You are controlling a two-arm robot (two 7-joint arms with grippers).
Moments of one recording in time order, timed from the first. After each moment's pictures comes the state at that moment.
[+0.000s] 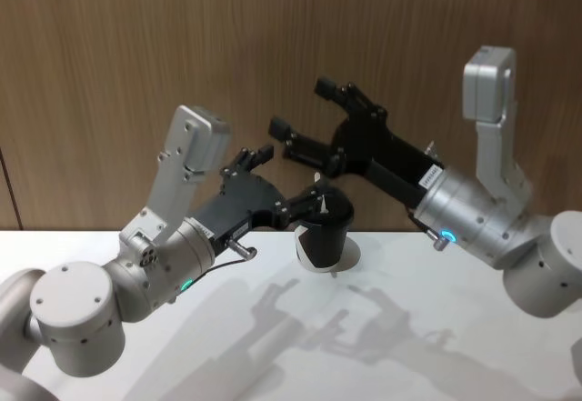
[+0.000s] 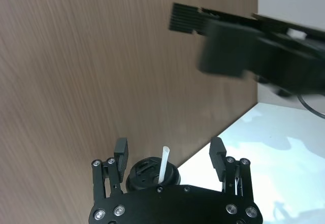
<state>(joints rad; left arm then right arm) -0.53 0.20 0.45 -1.42 -0.30 0.05 -0.35 0.60 0.31 -0.41 -1.40 0.51 -0.06 0.62</state>
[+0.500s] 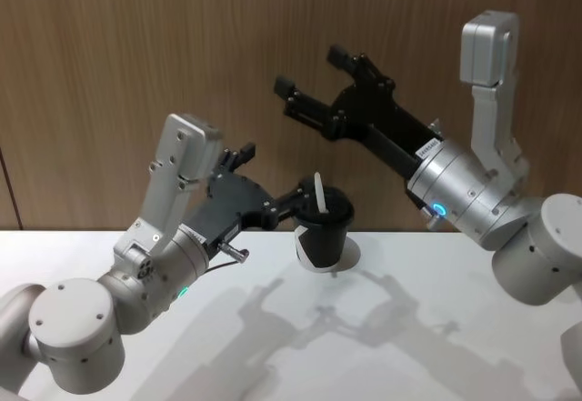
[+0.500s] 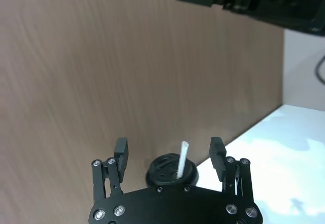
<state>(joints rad) -0.47 0.20 0.43 -1.47 -0.24 0.05 -0.26 0.61 0.27 -0.40 -1.44 0.49 0.00 0.46</state>
